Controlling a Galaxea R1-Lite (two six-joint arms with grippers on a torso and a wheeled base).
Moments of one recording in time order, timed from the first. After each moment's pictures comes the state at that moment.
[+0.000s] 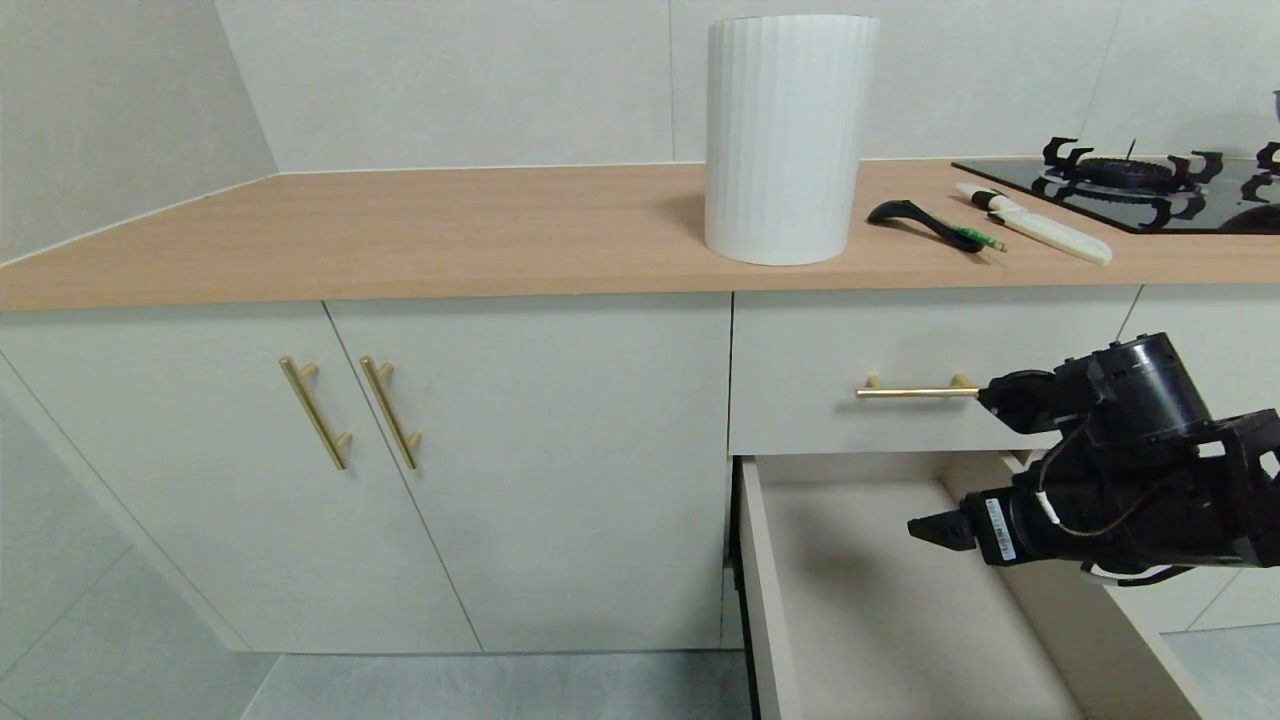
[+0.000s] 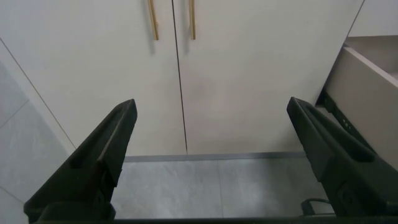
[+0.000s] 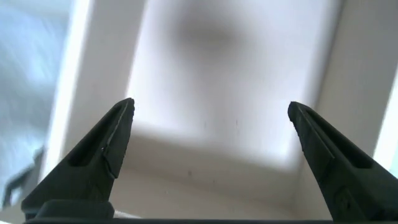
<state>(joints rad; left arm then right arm) 0.00 0.00 0.00 0.00 -0.02 0.00 0.38 1.62 -0.83 -0.02 -0.07 0.14</state>
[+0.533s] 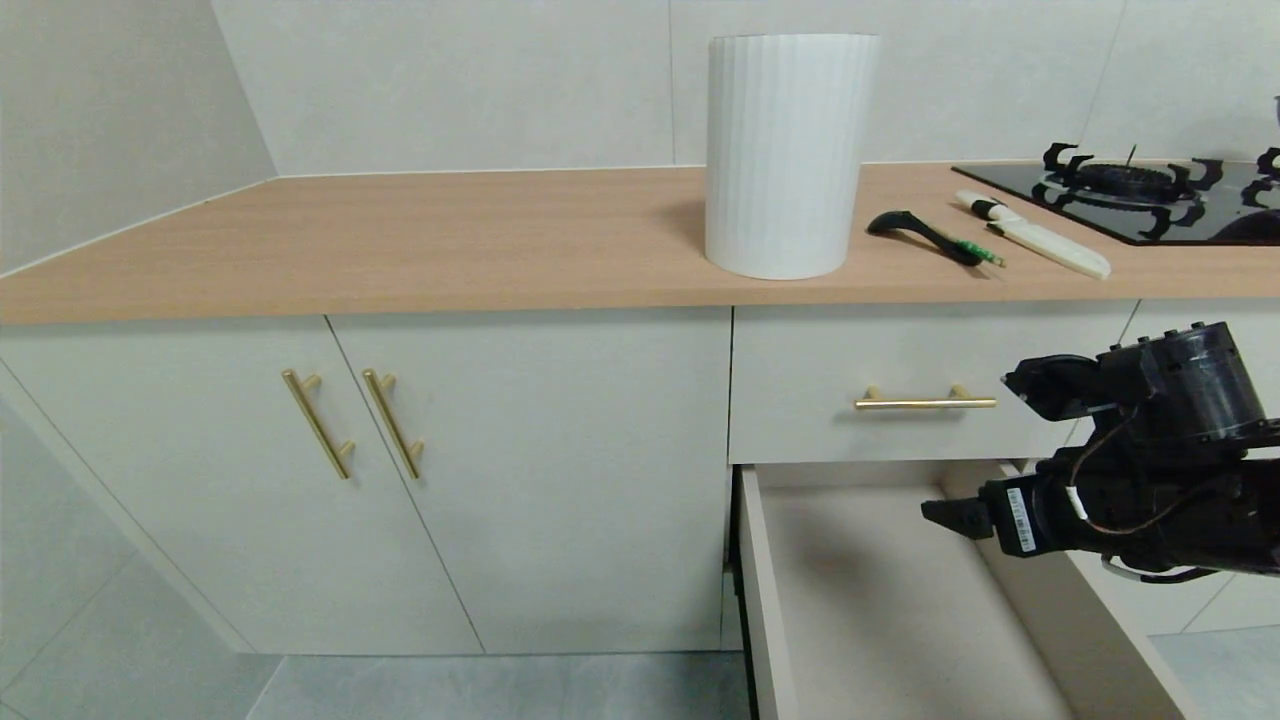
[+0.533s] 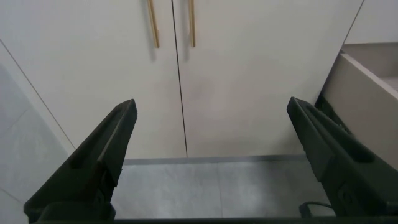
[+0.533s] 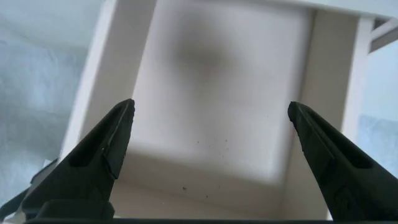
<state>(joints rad) 0.00 0.00 0.00 0.00 -0.02 0.00 0.38 1.56 -0.79 -0.07 -0.12 0.11</state>
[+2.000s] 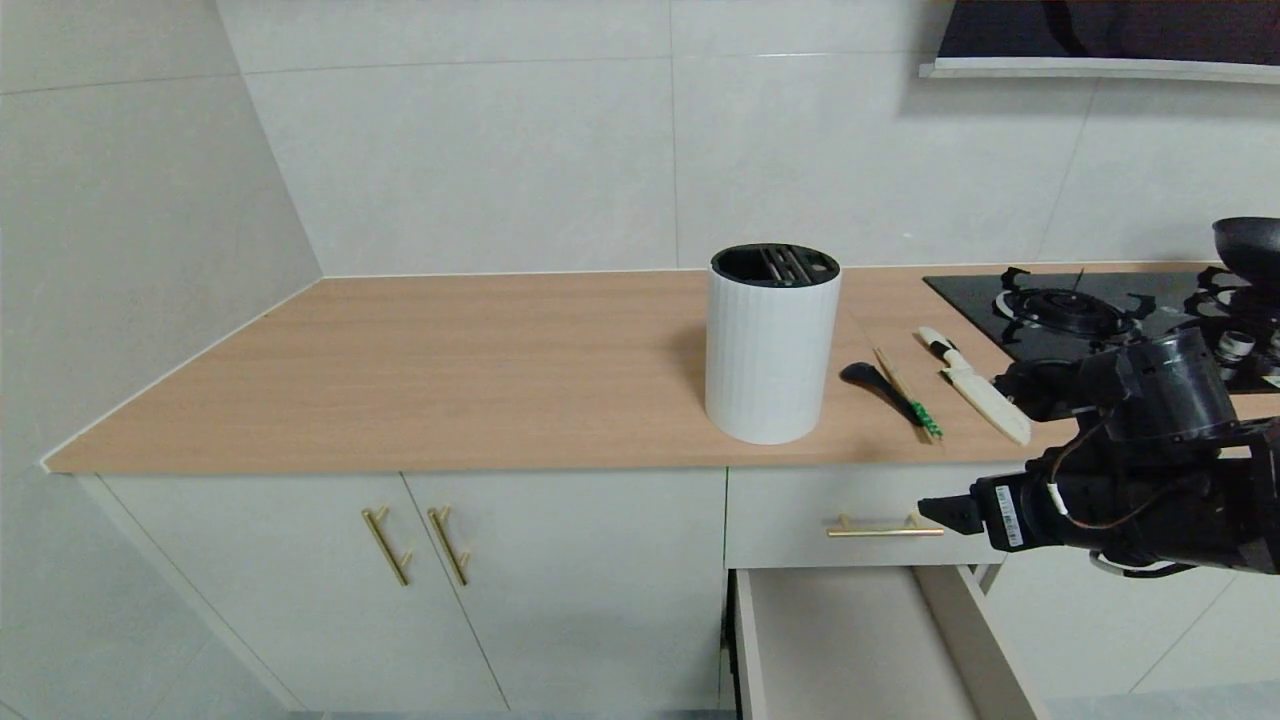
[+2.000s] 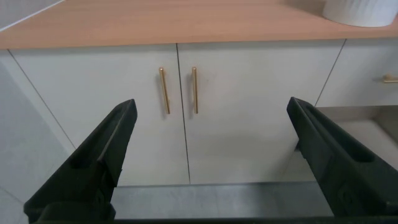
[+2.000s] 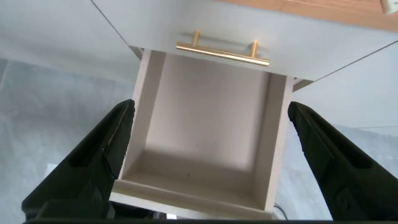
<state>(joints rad) 0.00 0.00 0.00 0.00 -0.02 0.00 0.38 1.59 -0.79 -0.12 -0.15 0.11</state>
